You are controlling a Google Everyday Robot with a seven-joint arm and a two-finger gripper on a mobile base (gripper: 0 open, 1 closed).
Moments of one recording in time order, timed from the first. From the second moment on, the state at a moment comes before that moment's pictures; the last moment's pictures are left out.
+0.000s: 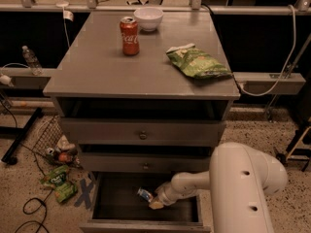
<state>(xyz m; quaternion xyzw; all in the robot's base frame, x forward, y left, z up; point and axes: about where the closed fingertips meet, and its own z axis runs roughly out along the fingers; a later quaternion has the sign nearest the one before) 0.537 0.004 0.190 -0.55 0.78 0.20 0.20</state>
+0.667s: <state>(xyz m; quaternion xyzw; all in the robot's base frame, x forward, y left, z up) 0.540 0.005 0.167 -0.53 0.80 0.21 0.19</state>
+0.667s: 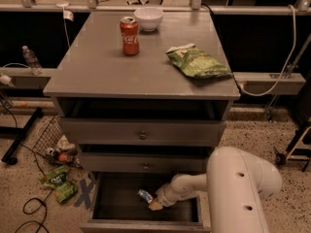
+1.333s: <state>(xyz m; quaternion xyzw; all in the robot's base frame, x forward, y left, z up) 0.537 0.008 0.164 -0.53 0.80 0.21 0.19</state>
